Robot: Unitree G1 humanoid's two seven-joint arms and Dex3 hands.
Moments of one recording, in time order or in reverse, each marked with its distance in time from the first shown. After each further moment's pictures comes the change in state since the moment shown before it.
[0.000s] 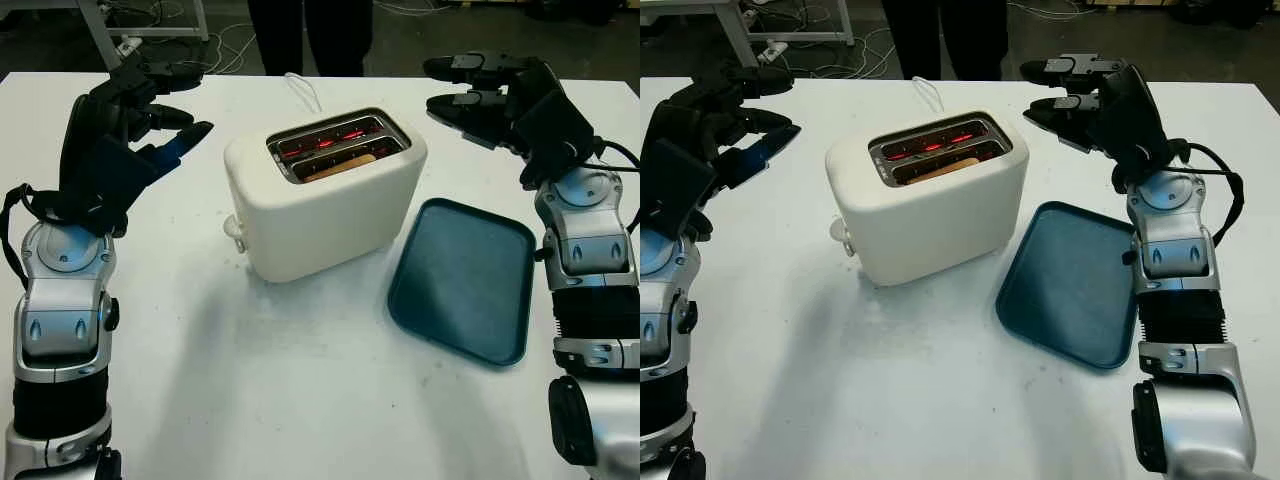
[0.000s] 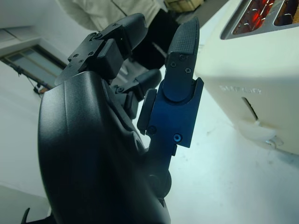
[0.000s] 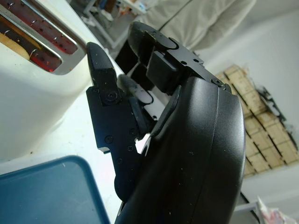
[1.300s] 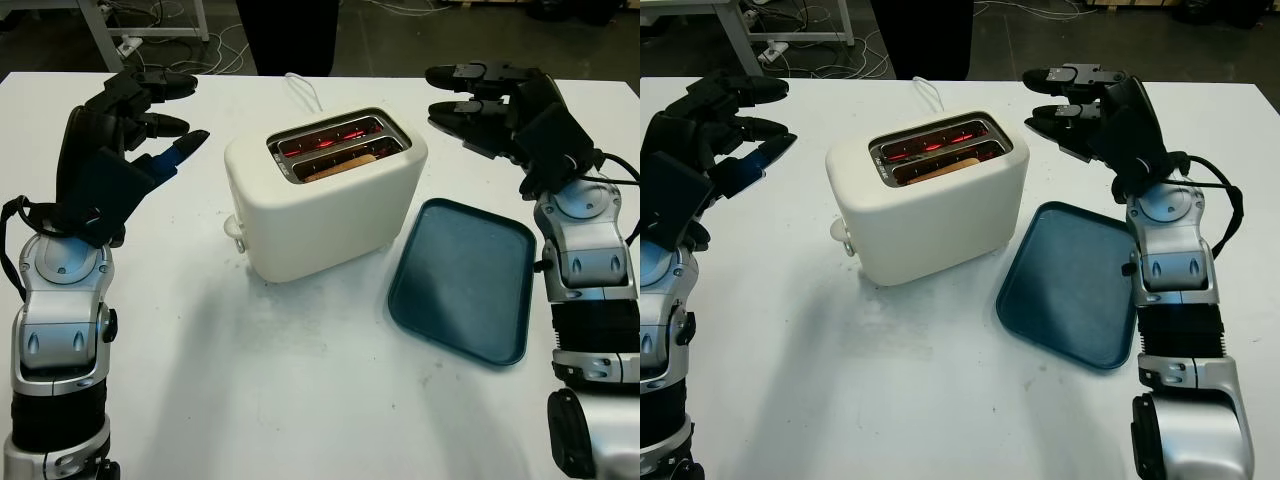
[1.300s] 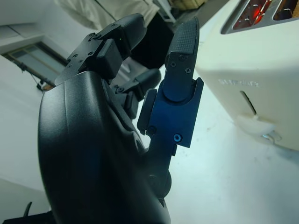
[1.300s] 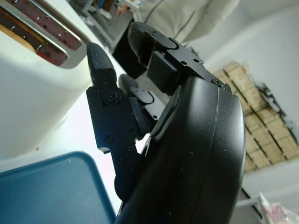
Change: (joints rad) left arm 0.042 -0.009 0.008 -0.047 0.004 0.012 0.023; right arm 0.076 0.011 -0.029 -0.081 0.018 0.023 -0.017
